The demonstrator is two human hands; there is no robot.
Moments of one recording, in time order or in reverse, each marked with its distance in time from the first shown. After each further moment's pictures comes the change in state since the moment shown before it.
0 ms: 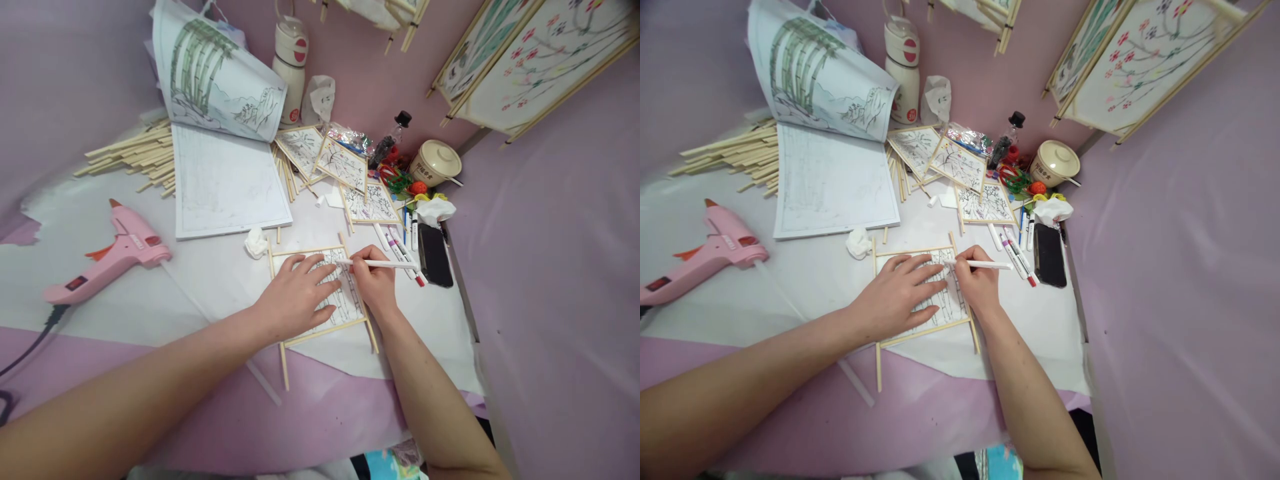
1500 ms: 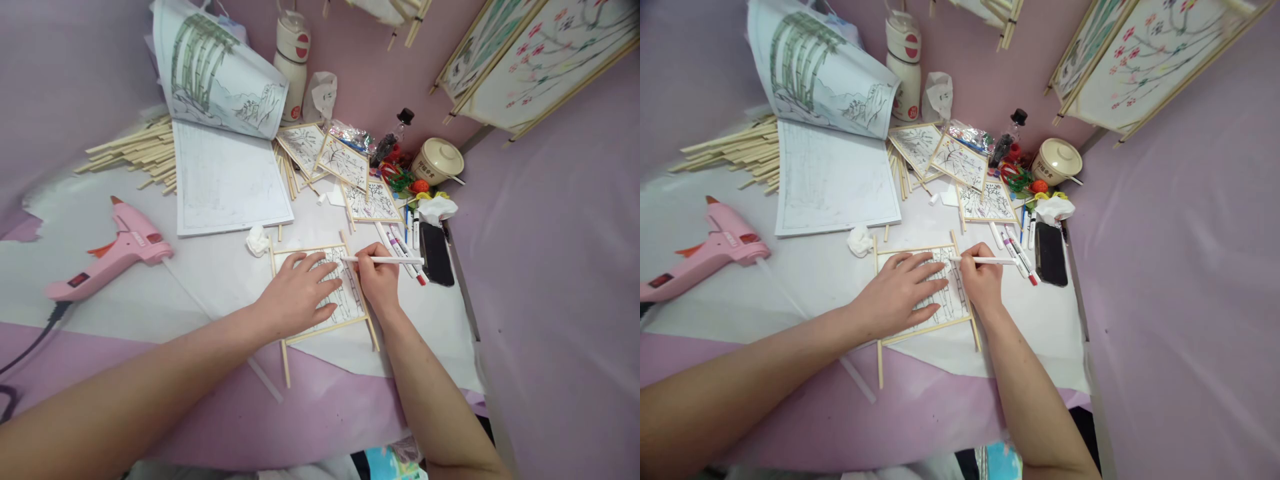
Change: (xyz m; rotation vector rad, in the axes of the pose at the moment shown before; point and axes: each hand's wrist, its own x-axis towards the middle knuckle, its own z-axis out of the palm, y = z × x) left_hand 0.001 0.000 0.001 -0.016 0.015 -0.001; right_hand 0.001 0.000 -0.002 -0.007 0.046 0.001
